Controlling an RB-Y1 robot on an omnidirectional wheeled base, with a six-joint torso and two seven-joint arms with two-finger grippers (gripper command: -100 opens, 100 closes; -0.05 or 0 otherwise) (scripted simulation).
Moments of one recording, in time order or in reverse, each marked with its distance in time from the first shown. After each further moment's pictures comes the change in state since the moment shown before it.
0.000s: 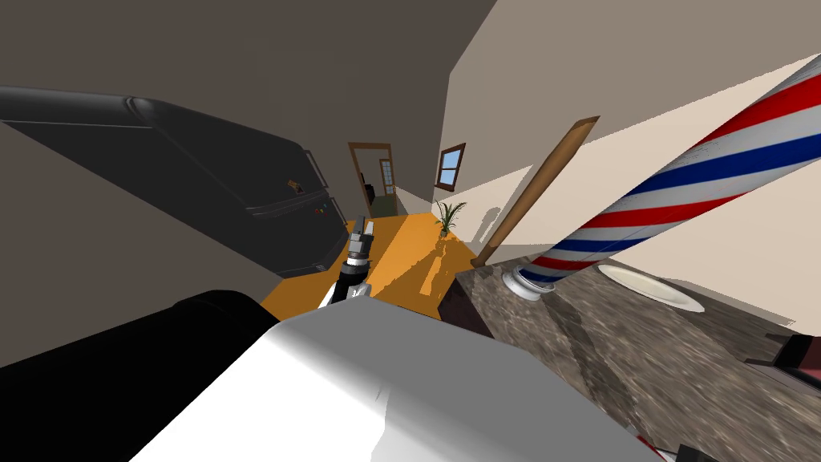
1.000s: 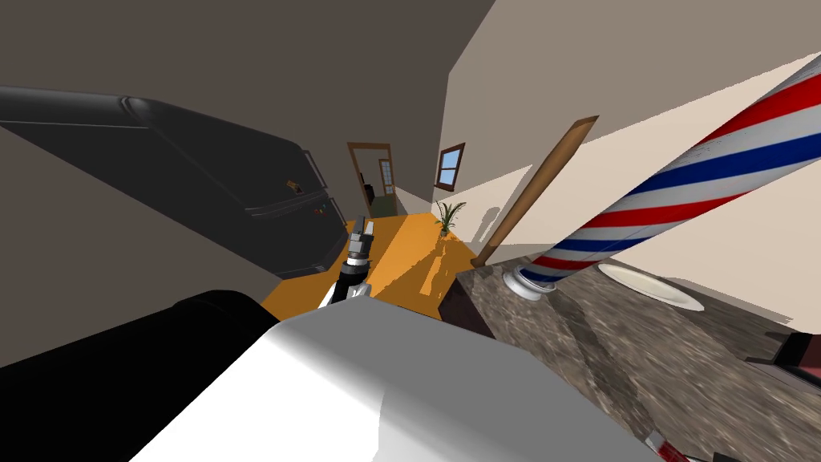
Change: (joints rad) left arm 0.000 0.000 0.000 0.000 0.000 0.000 0.000; right arm -0.050 0.027 0.010 0.134 0.009 -0.144 0.009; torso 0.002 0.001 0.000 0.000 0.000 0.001
